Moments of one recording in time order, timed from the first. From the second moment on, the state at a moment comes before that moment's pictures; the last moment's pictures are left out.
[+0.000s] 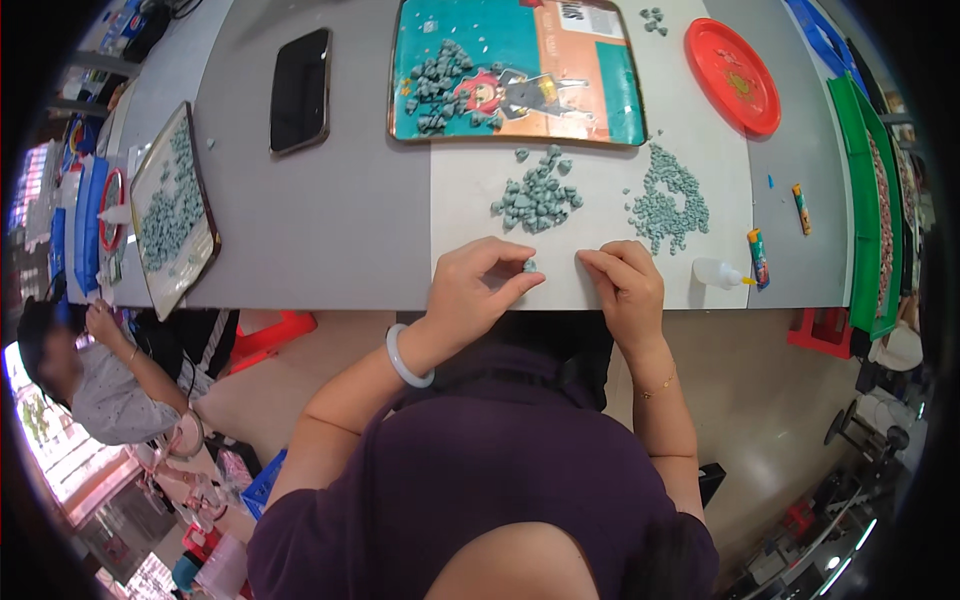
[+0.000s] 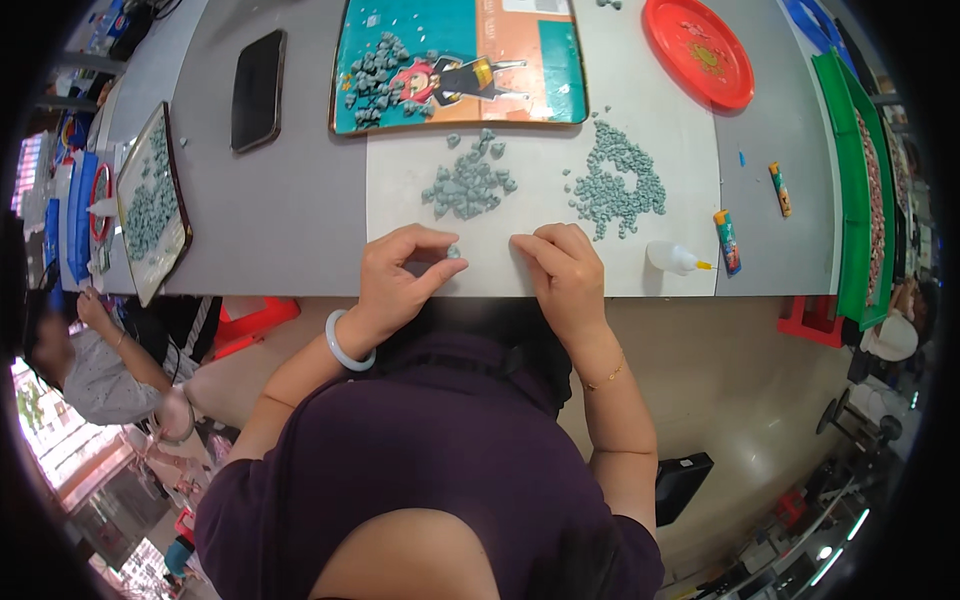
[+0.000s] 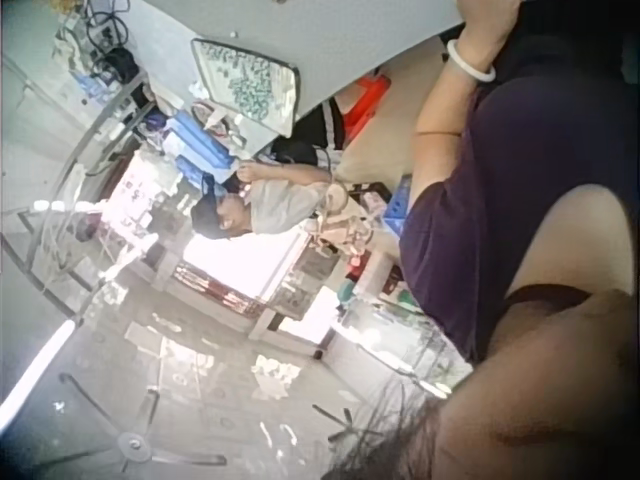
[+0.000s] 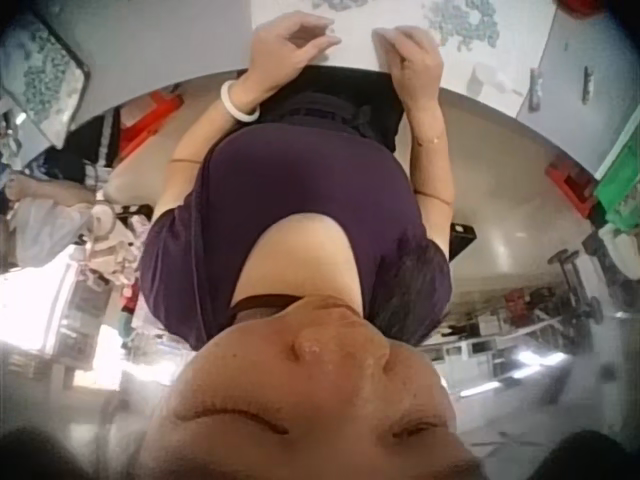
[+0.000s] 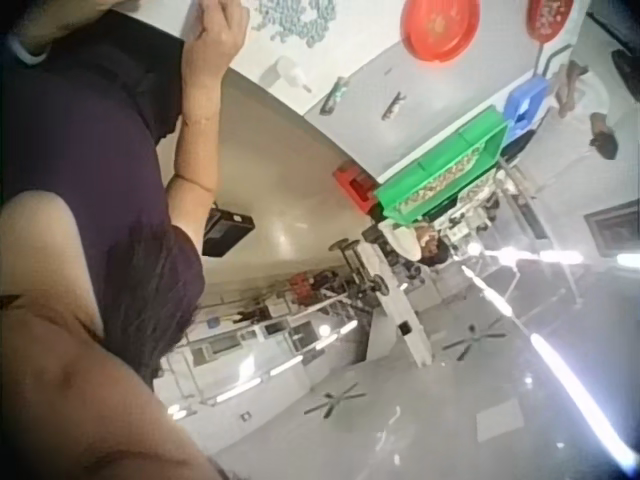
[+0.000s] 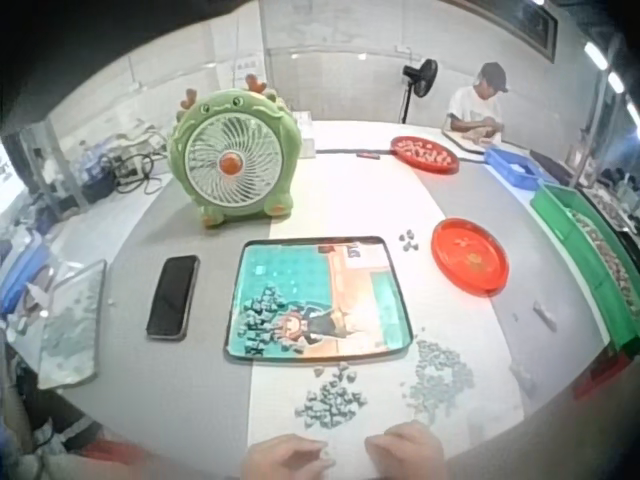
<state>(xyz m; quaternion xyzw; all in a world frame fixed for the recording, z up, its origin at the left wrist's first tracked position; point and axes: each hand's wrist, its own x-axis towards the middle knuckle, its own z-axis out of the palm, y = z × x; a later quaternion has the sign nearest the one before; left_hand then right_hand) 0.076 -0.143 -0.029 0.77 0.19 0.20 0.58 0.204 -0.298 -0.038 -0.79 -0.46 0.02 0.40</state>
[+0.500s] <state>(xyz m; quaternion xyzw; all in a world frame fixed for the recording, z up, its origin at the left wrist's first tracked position) 0.075 -0.142 -0.031 0.77 0.17 0.20 0.59 0.215 -0.292 -0.029 -0.81 -0.48 0.03 0.35</state>
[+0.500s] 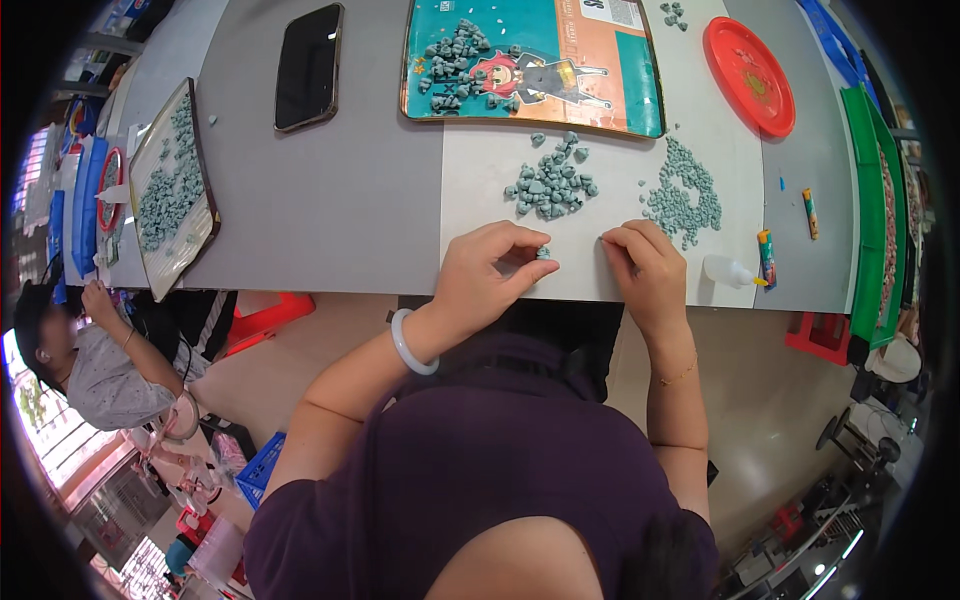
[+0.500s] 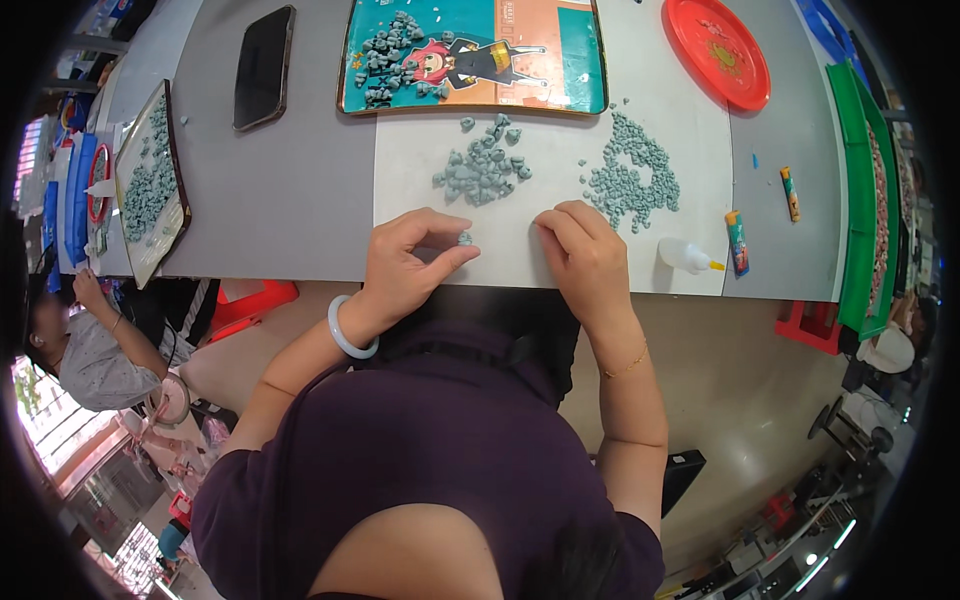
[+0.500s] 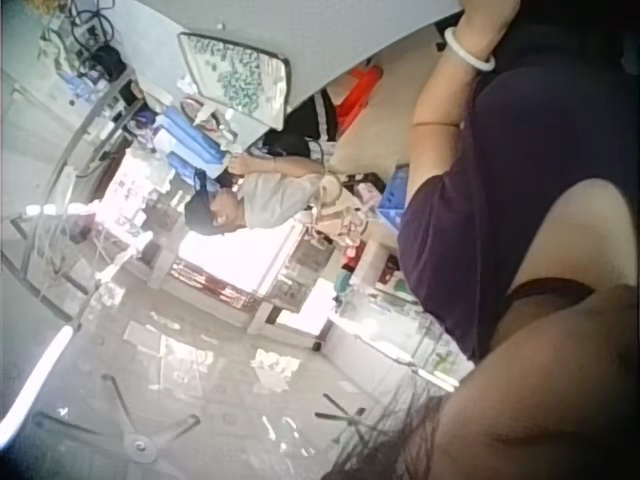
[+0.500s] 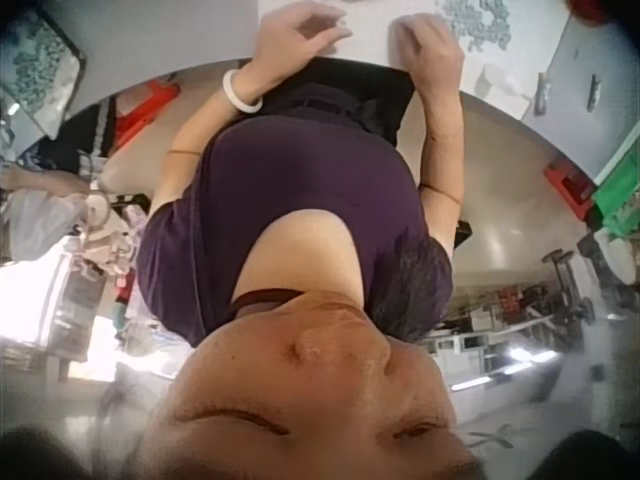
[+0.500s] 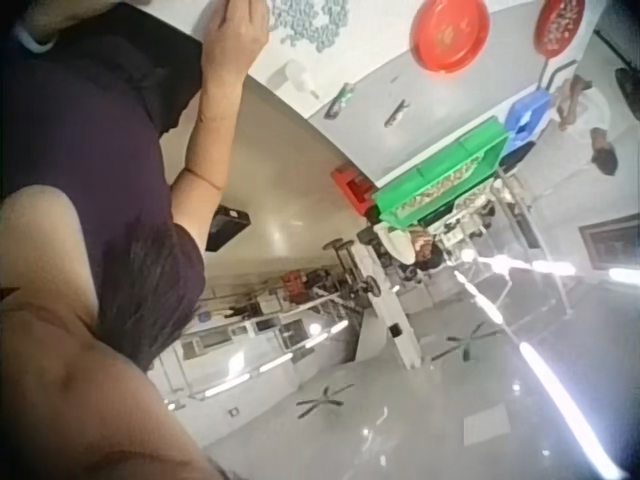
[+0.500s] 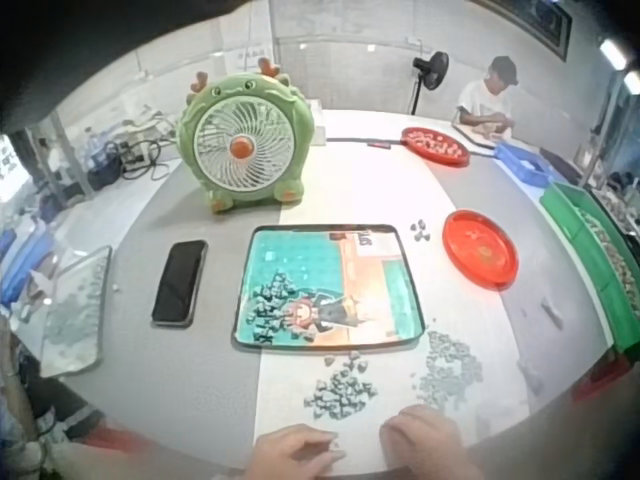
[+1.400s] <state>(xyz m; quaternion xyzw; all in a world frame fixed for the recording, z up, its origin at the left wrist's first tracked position) 0.072 -0.142 -0.044 0.81 0.10 0.24 0.53 0.185 -0.266 -0.013 -0.74 -0.40 0.26 0.48</state>
